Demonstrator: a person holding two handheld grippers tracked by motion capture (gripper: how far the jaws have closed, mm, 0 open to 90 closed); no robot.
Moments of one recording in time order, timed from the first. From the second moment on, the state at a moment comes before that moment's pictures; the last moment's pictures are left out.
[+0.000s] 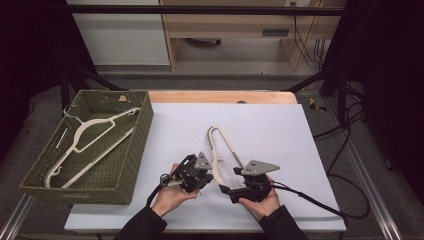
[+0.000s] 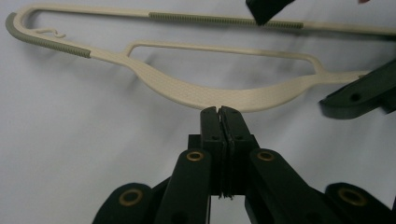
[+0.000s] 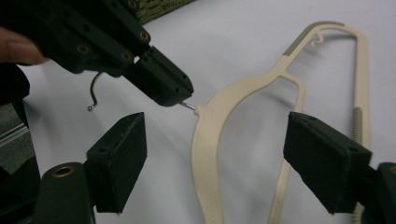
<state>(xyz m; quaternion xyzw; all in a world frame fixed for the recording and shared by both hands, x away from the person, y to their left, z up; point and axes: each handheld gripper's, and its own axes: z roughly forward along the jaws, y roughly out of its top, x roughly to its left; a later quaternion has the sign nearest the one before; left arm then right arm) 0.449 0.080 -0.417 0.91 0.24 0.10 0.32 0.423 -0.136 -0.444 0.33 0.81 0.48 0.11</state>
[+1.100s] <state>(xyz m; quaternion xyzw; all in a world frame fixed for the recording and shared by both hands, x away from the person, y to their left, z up) 0.429 0.122 -0.360 0.84 0.25 0.14 0.46 0.421 -0.131 -0.445 0.29 0.85 0.41 0.15</state>
